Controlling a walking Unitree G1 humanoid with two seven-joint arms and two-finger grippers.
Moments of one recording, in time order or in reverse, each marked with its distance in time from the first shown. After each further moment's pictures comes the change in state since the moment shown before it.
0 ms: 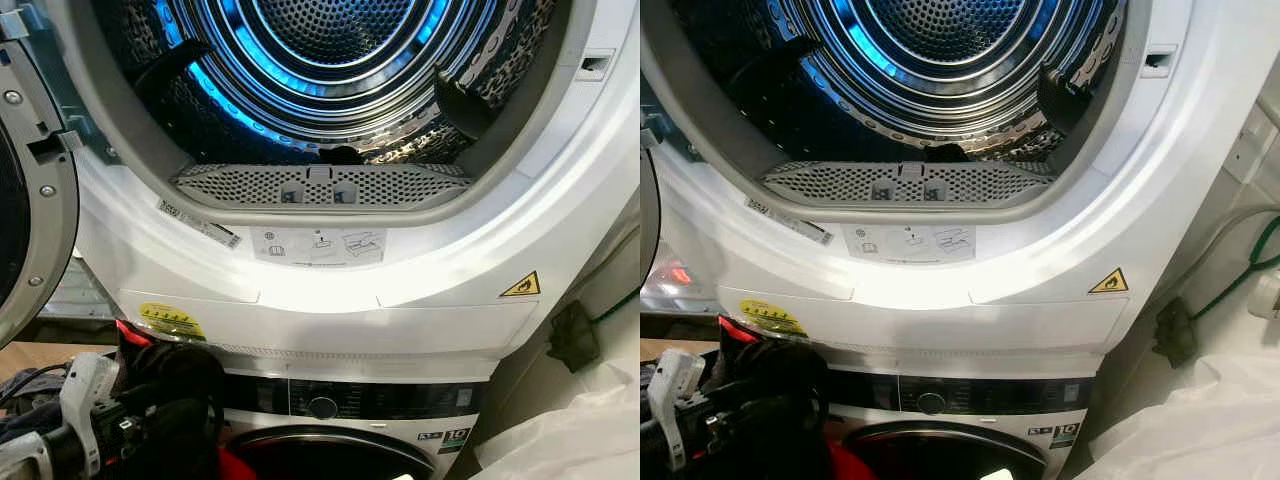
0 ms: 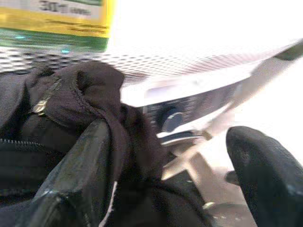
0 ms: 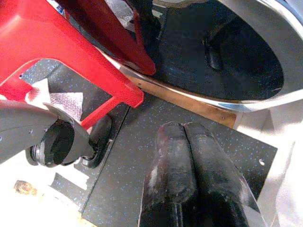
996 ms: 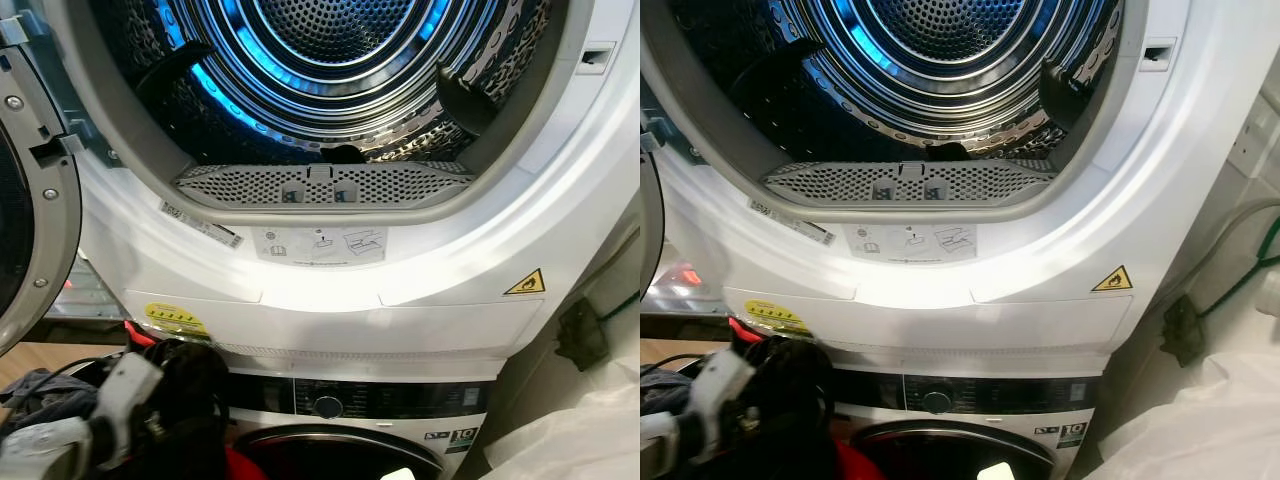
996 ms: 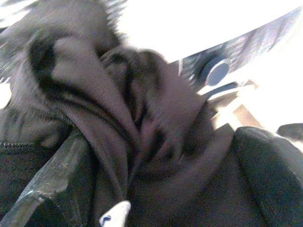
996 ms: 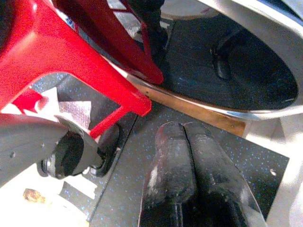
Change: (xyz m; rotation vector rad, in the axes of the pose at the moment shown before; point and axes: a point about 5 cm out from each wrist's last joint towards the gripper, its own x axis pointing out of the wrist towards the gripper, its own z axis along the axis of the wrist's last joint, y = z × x) left arm 0.052 0.017 -0.021 0.177 0.198 0.067; right arm 0.002 0.002 0.010 0.015 -0.020 -0.003
